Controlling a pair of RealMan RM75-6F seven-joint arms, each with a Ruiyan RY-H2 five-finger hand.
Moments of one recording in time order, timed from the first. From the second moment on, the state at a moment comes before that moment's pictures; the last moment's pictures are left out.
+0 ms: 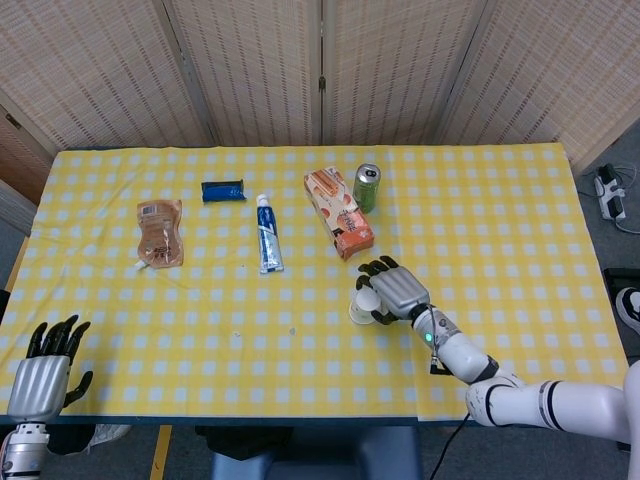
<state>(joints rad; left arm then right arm) -0.07 -1.33 -0.01 -1.40 1.47 1.46 0.20 0.92 -1.34 0.07 -1.66 -0.85 0.77 -0.36</state>
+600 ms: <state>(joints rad) -0.07 -1.32 -0.01 -1.41 1.47 1.46 0.20 0.89 -1.32 0.07 -1.68 -0.90 0.79 -0.33</state>
